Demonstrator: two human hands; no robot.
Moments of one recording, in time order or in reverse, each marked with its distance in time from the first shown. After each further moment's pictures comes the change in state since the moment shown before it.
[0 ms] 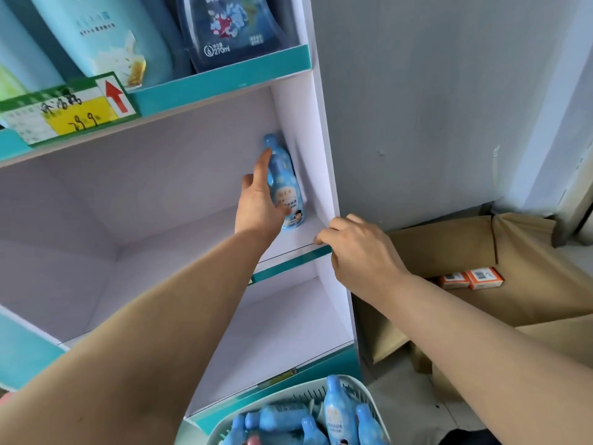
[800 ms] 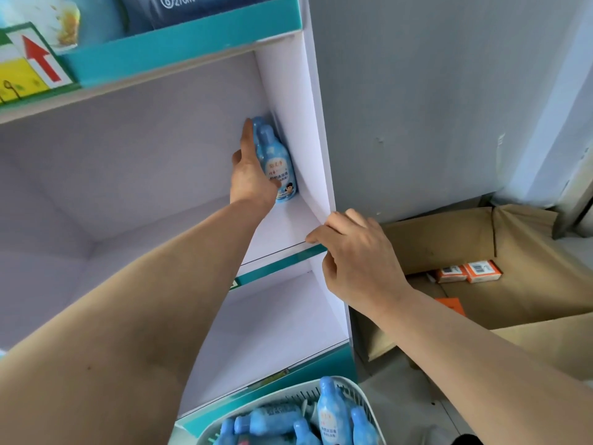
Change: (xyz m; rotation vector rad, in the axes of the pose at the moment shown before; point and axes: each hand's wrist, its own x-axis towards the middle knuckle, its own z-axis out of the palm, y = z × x) left_hand 0.047 -0.005 0.024 -0.035 0.030 -0.120; right_hand -0.006 0.010 0.028 0.004 0.223 -0.020
